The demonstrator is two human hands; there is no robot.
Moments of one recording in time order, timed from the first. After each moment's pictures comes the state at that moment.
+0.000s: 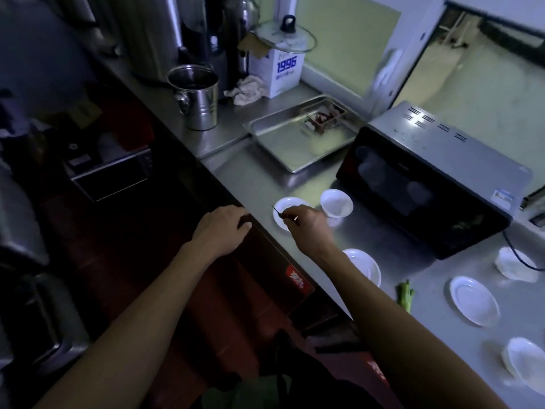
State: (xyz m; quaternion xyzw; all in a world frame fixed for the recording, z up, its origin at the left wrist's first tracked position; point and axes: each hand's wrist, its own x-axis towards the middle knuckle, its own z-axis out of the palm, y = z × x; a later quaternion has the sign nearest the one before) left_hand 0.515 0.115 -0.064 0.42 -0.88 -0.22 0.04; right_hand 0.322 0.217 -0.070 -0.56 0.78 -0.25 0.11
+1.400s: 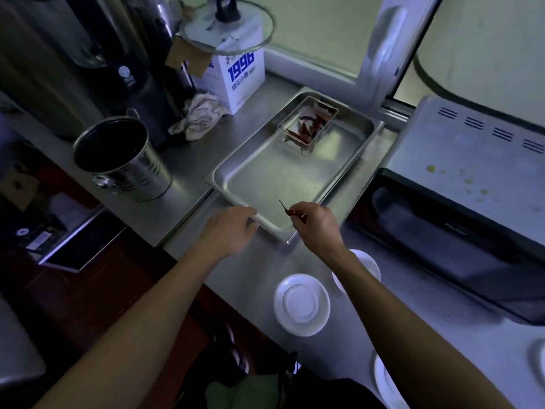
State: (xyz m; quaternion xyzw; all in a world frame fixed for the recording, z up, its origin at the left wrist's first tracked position) left_hand 0.277 -0.169 -0.107 0.33 -0.92 -0.21 -0.04; right_hand 0.111 -0.021 -0.127 -0.39 0.83 -0.35 0.17
